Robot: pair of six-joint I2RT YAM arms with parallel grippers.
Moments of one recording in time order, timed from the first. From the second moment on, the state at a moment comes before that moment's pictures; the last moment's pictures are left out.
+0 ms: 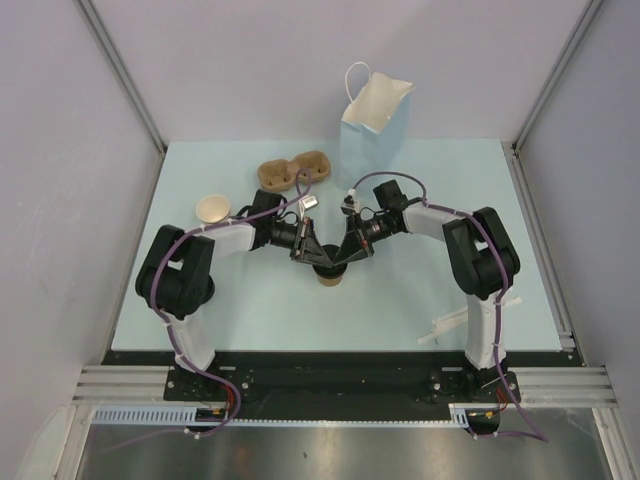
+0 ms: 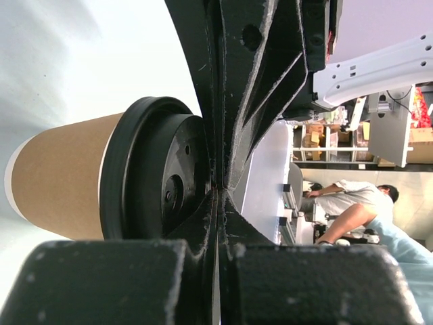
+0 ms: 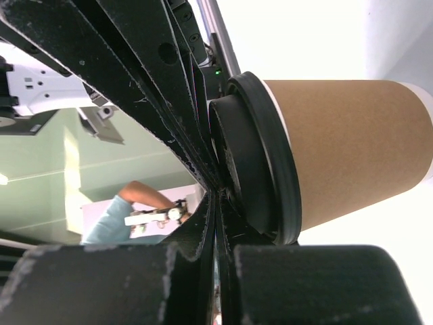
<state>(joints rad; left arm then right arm) -0.36 1.83 1.02 -0.08 1.19 -0.39 0.43 2.05 1.32 -0.38 -1.28 0.40</state>
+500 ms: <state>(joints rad) -0.35 1.89 1.07 -0.15 1.25 -0.40 0.42 2.09 1.33 -0.38 -1.33 0.46</state>
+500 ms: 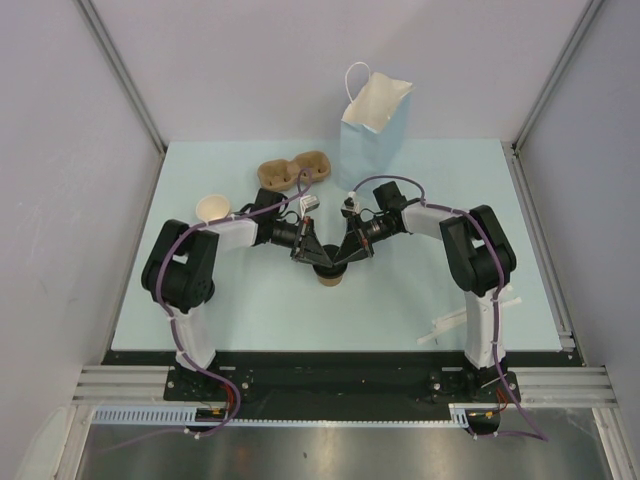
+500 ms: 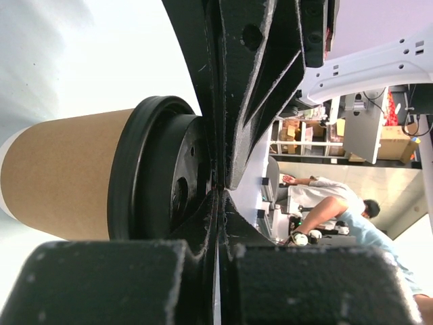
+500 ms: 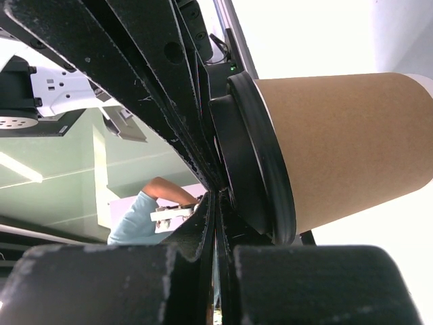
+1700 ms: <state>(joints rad) -0.35 1.79 1.03 -0.07 1.09 -0.40 0.42 2.02 1.29 -0.03 -1.21 0.64</state>
